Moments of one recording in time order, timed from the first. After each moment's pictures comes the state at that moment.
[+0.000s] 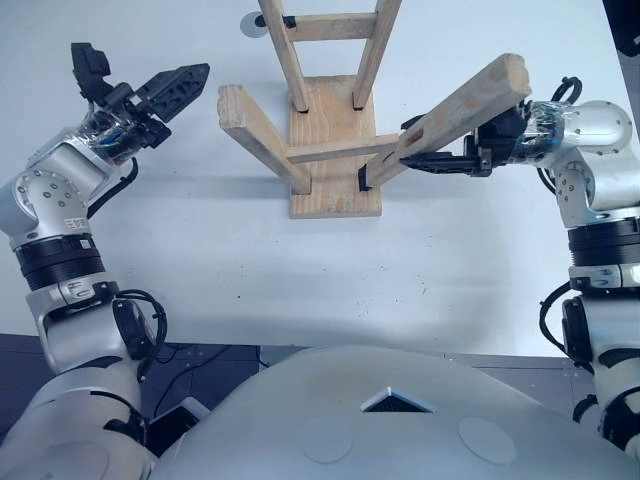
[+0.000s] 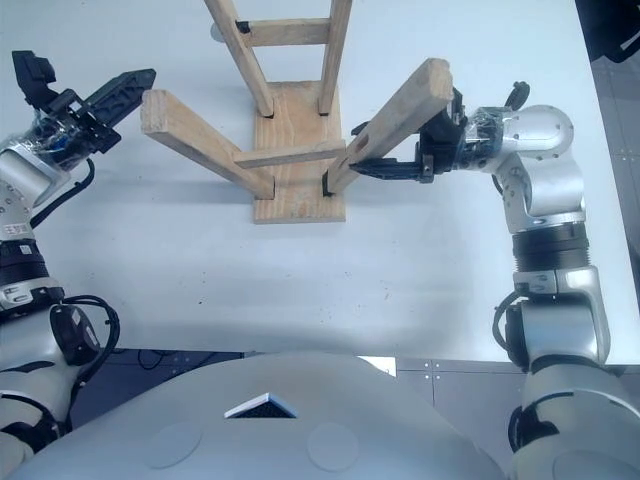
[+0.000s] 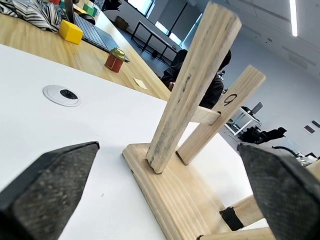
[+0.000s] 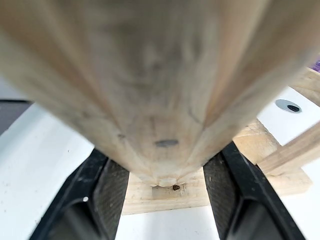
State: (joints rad) left arm -0.33 0.56 0.35 0.27 -0.77 0.80 -0.85; right arm -0.42 -0.61 0.17 0.23 0.42 0.09 1.39
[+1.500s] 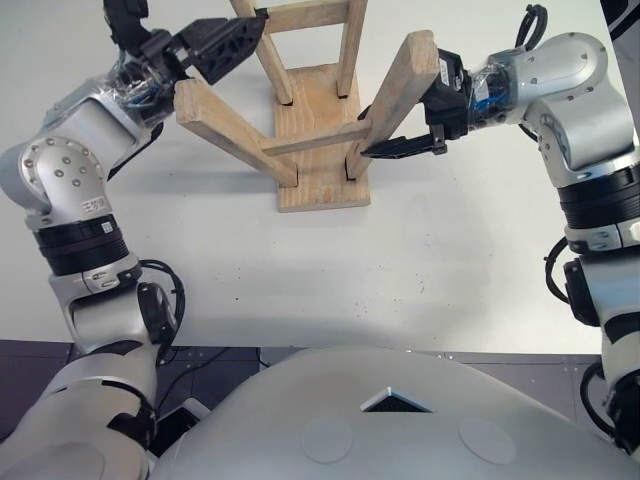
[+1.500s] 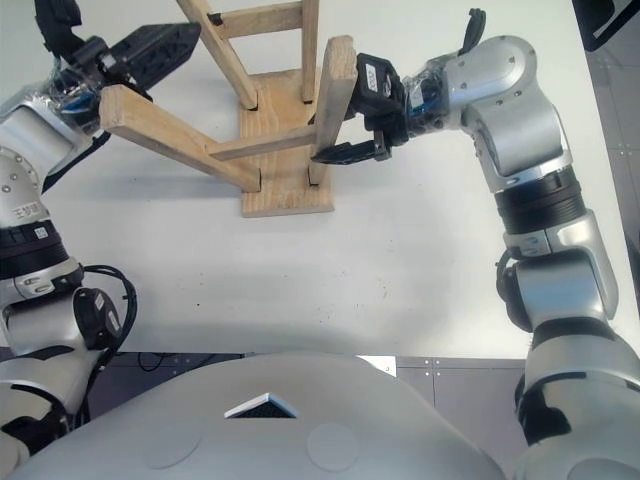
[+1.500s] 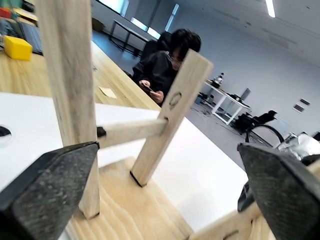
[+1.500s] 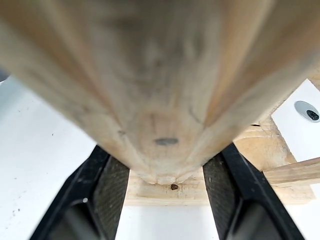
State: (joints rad) left arm -0.45 0.45 0.30 -0.01 -0.84 0.93 -0.59; right arm -0.67 -0.60 0.40 0.20 0.29 0.25 1.32
